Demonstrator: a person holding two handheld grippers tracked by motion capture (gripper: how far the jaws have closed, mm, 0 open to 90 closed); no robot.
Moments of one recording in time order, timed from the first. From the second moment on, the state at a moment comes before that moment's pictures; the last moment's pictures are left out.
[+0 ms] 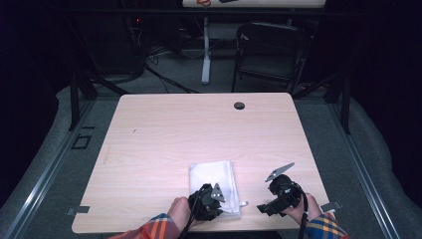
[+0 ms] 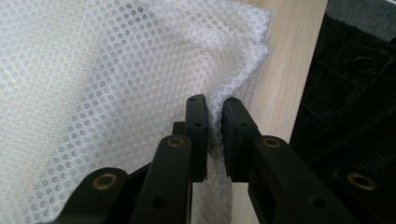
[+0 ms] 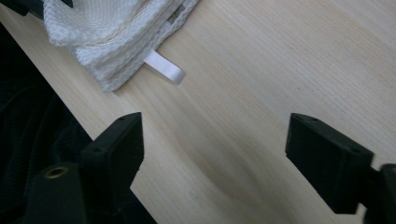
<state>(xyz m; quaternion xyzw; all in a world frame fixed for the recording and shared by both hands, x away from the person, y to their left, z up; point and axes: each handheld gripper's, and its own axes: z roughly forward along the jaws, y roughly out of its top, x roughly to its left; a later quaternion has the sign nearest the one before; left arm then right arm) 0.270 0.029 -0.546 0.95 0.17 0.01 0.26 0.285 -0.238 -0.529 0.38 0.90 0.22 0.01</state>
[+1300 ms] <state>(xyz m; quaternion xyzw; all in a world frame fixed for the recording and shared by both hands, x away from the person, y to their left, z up) 0.270 0.034 -0.538 0.94 0.17 0.01 0.29 0.277 -0.184 -0.530 0.29 0.93 0.23 0.00</state>
